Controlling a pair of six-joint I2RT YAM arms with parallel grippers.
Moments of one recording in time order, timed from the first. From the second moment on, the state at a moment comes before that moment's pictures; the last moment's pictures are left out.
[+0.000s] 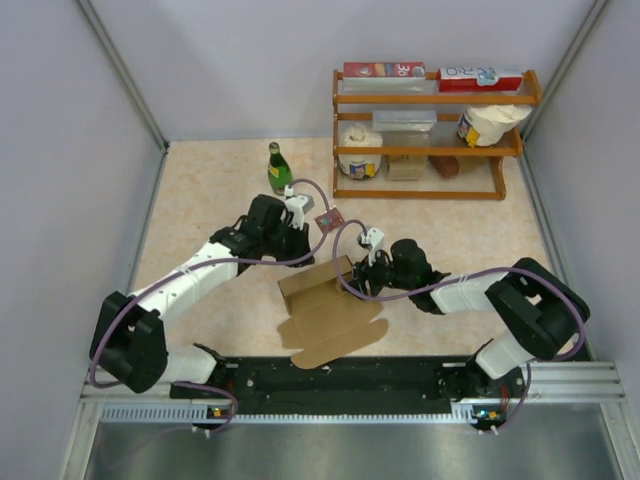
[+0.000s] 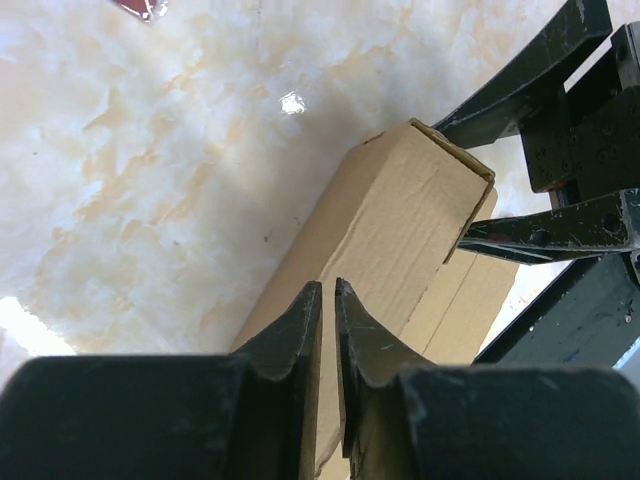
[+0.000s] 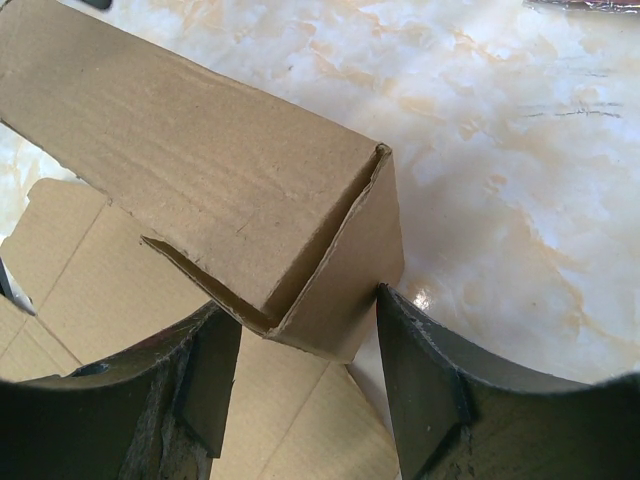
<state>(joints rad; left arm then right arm) -0.54 1.35 0.93 -0.38 0.34 -0.23 0.70 1.53 0.47 0.60 -0.39 0.14</state>
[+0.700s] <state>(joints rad) -0.43 1.19 0.78 -0.45 0.30 -0.24 0.70 1.55 0.47 0.62 -0.39 0.14</state>
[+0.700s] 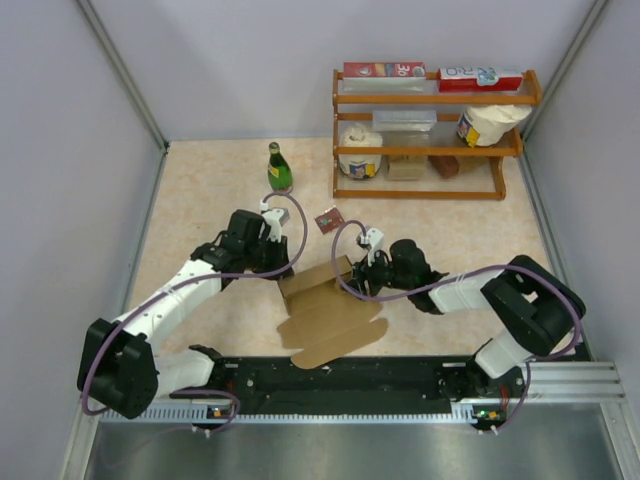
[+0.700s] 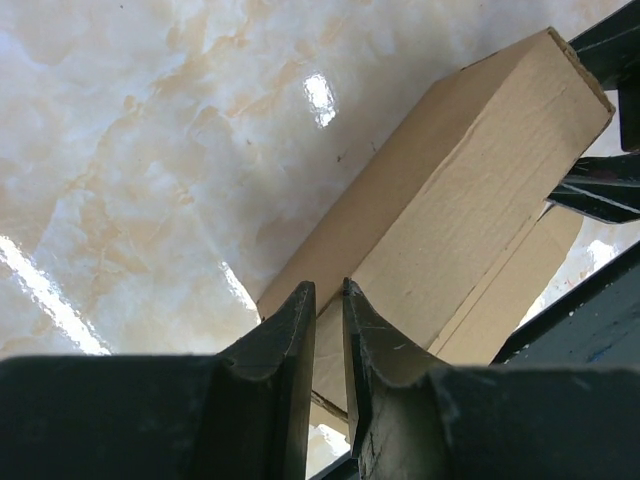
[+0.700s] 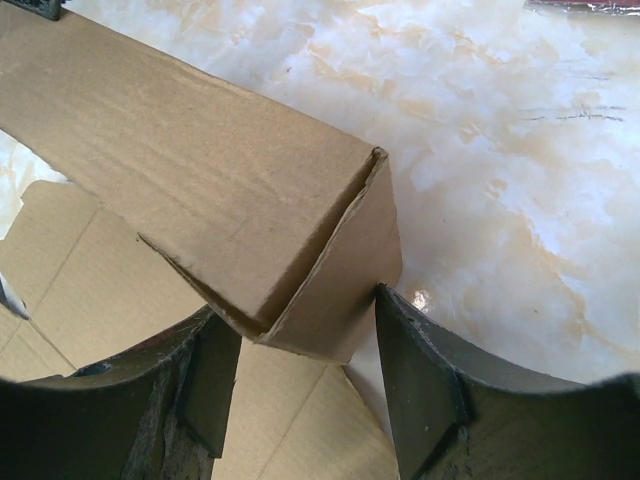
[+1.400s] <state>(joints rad) -0.43 1.23 0.78 -0.44 0.42 -0.25 0.72 1.65 0.47 0.77 -0.34 0.16</state>
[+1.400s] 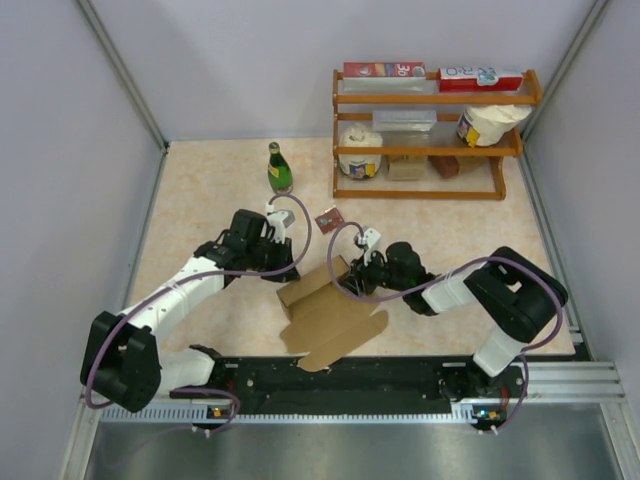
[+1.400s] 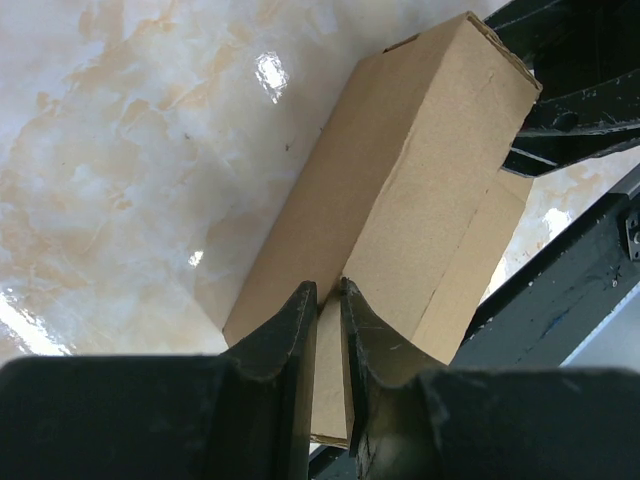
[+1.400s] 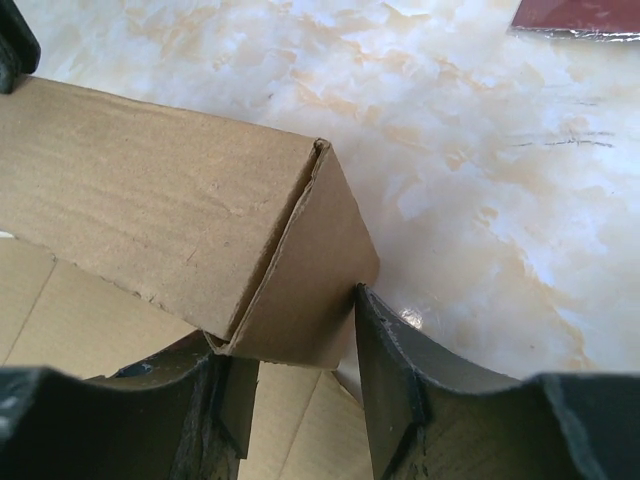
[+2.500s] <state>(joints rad) -0.44 1.30 0.78 -0.38 0.57 -0.26 0.77 1.74 0.48 0.93 -0.11 0.18</state>
